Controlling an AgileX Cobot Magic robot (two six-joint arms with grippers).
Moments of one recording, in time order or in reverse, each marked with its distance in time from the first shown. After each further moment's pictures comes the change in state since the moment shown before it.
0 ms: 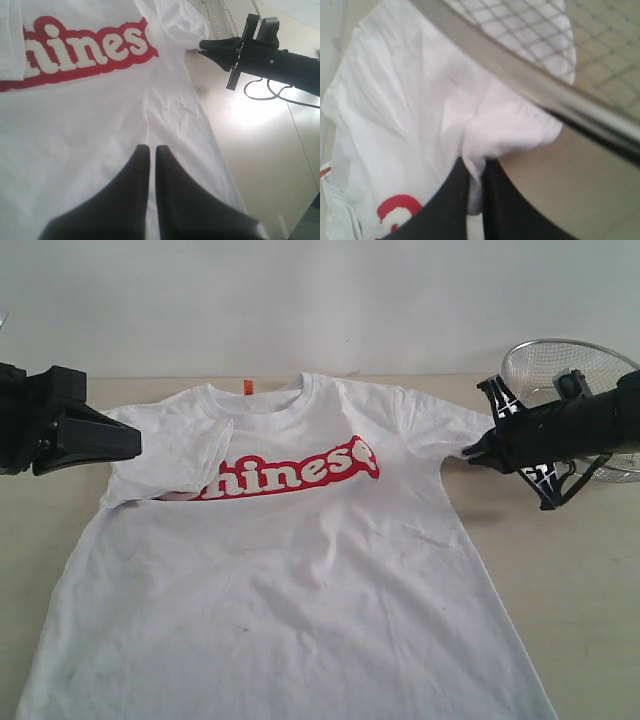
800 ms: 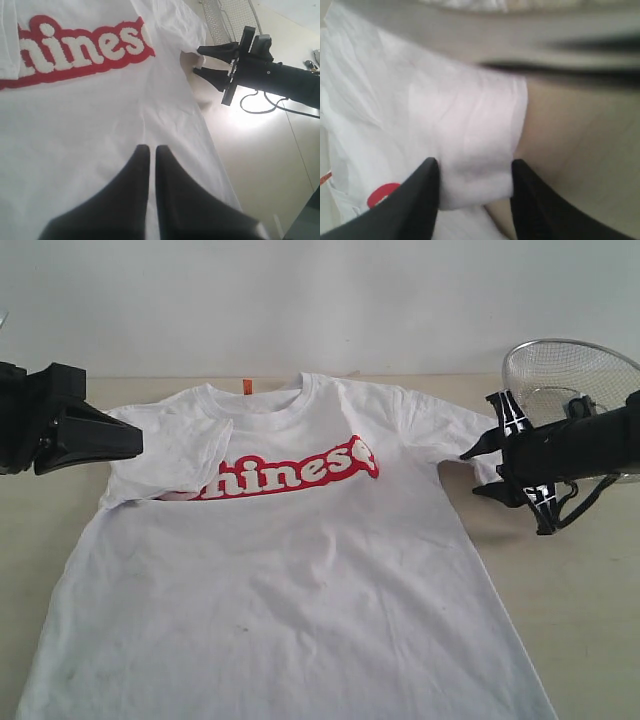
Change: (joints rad) left arm 0.000 0.000 0.000 -0.007 0.008 -0.004; right arm -0.008 -0.020 0.099 0.016 0.016 0.118
